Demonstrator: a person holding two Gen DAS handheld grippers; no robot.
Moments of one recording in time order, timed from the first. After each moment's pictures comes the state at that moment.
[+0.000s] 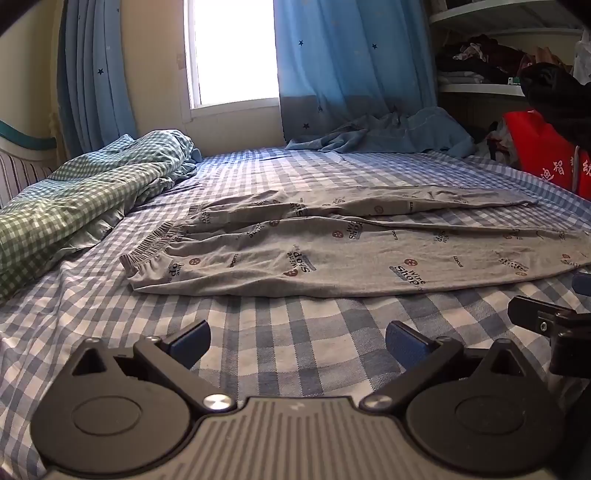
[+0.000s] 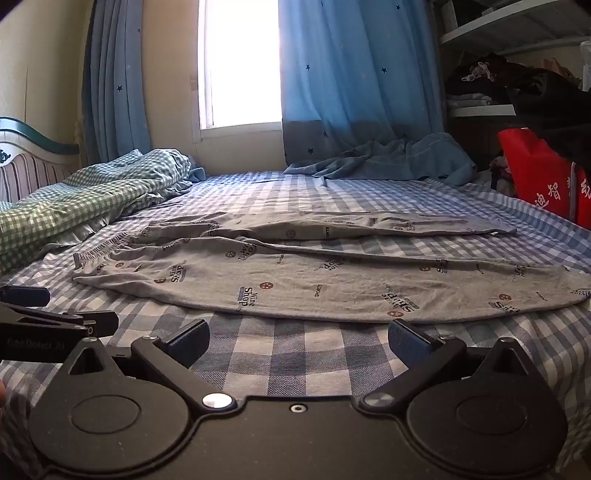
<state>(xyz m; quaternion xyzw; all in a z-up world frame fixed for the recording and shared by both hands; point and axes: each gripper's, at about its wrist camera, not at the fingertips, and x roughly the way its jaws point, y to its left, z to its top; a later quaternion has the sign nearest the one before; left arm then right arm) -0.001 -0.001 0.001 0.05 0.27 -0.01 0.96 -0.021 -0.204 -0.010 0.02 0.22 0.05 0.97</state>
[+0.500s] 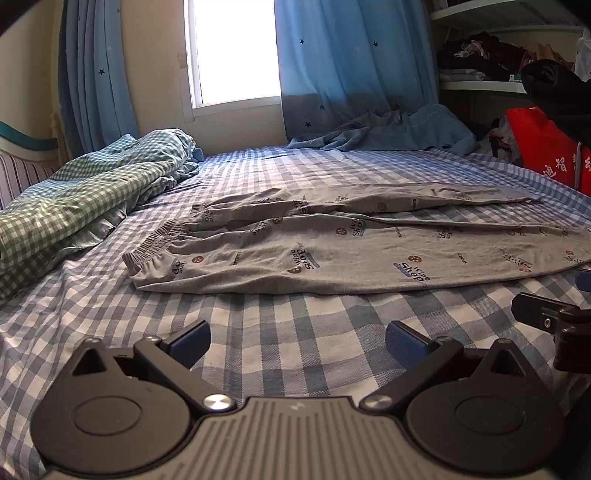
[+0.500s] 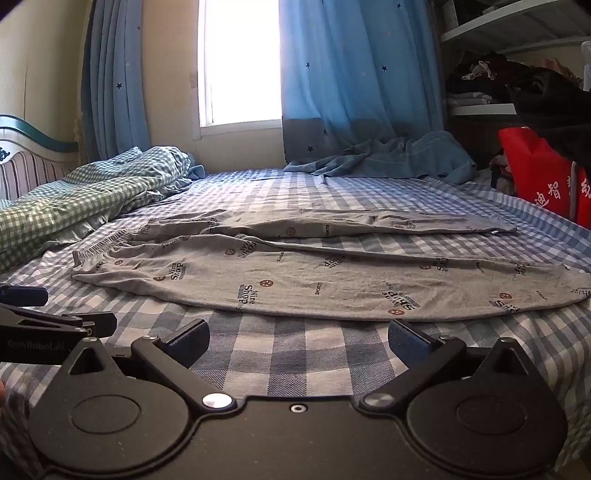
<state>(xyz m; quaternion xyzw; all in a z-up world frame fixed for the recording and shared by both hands) 0.001 0.000 -0.001 0.05 0.28 -0.01 0.96 -0.020 -0.204 -0.006 0.02 0.23 0.05 0.97</state>
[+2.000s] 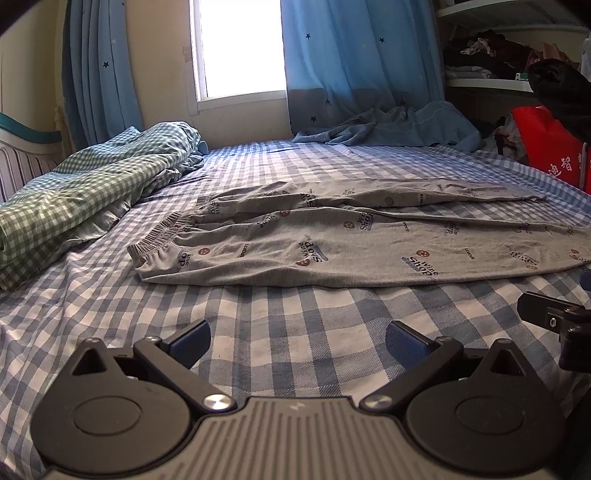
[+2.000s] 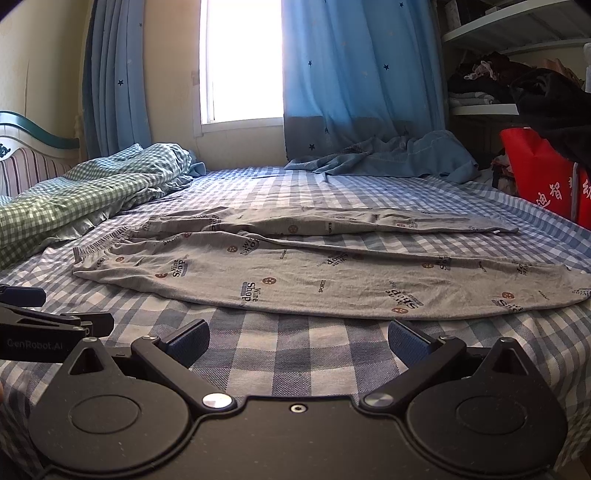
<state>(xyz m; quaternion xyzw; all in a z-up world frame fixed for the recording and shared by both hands) 0.003 0.008 -0.007 0.05 0.29 0.00 0.96 -0.019 -0.199 -0.011 0.01 0.23 0.05 0.97</state>
